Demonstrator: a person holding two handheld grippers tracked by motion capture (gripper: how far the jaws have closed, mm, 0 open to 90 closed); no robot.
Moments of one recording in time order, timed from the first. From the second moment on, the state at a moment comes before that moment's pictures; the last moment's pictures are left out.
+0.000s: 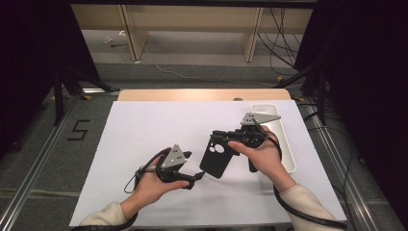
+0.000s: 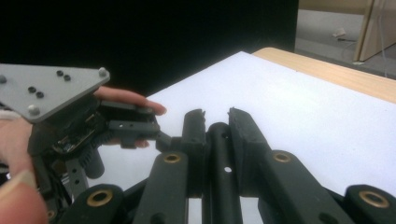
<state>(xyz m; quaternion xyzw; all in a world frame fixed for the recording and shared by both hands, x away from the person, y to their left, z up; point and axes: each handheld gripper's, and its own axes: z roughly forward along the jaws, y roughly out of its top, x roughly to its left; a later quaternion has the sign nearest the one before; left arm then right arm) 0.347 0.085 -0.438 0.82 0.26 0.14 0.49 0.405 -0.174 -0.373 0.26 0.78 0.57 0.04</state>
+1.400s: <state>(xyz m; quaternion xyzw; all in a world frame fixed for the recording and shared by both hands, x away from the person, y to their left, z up) 0.342 0.075 -0.444 0.84 0.21 0.11 0.48 0.404 -0.190 -0.367 0.17 0.83 0.53 0.00</state>
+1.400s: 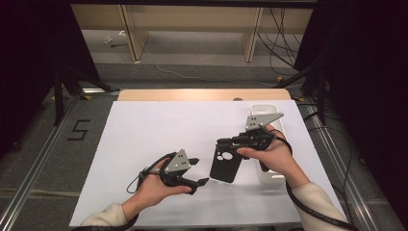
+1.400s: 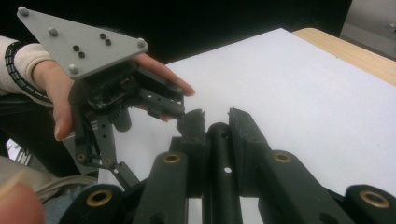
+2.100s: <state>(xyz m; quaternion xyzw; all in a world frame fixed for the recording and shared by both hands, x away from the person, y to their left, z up) 0.349 0.066 -0.455 0.85 0.20 0.08 0.48 0.398 -0.180 -0.366 0.14 0.84 0.52 -0.02</state>
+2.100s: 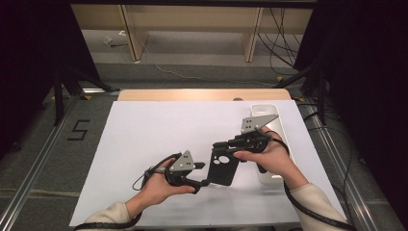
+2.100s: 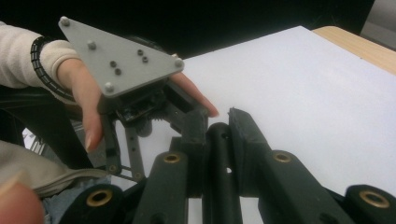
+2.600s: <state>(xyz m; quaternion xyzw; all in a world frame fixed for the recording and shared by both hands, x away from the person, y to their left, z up) 0.349 0.065 -0.454 0.85 0.19 0.08 0.48 0.396 -0.180 -0.364 0.12 0.84 0.53 -0.03</state>
